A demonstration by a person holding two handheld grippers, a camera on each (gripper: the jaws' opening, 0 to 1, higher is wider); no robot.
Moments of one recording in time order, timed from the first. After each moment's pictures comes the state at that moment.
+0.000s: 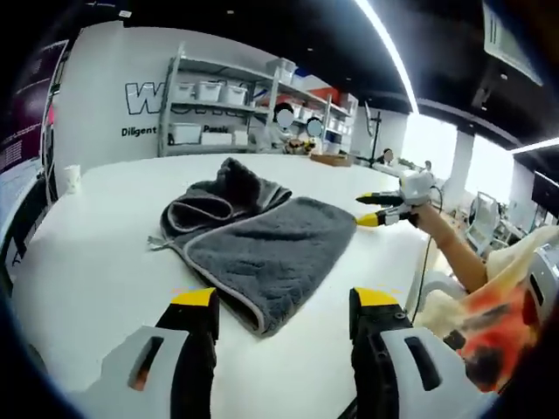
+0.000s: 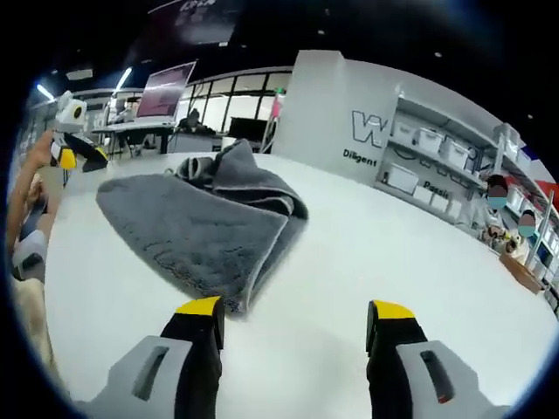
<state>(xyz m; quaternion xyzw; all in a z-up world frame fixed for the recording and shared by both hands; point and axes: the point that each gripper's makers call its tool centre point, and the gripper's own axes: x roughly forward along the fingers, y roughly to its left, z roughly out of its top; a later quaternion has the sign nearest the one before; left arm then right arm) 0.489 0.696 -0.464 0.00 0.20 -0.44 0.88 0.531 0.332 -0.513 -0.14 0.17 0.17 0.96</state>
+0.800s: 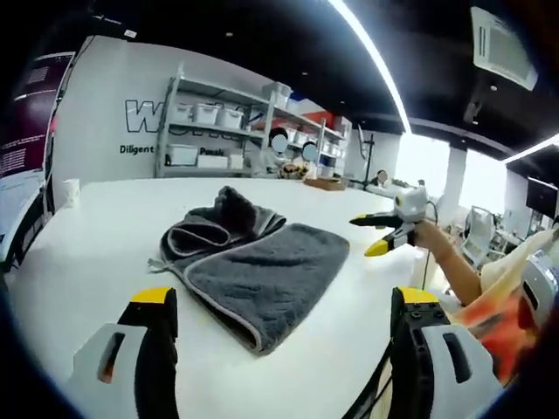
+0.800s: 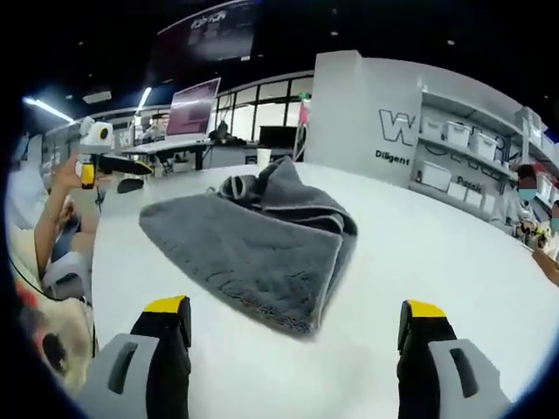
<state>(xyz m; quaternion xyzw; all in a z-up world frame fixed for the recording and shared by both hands) 0.485 0.692 -0.445 -0.02 0.15 -0.45 0.88 0.508 0.383 -0.499 -0.11 0.18 0.26 0.94</state>
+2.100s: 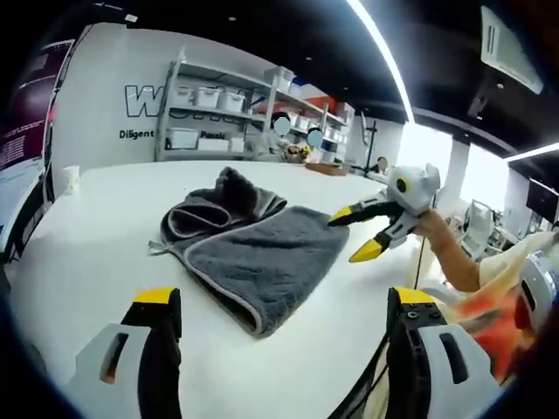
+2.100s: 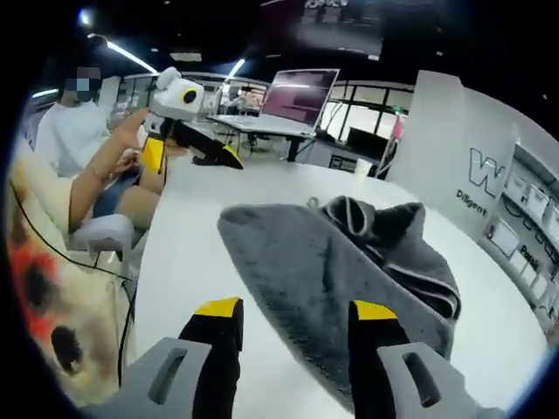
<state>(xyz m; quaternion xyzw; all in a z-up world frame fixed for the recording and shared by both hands) 0.484 0.700 -0.457 -0.01 0.19 -0.45 0.87 0.491 0.545 -0.497 -0.24 0.17 0.45 0.85</state>
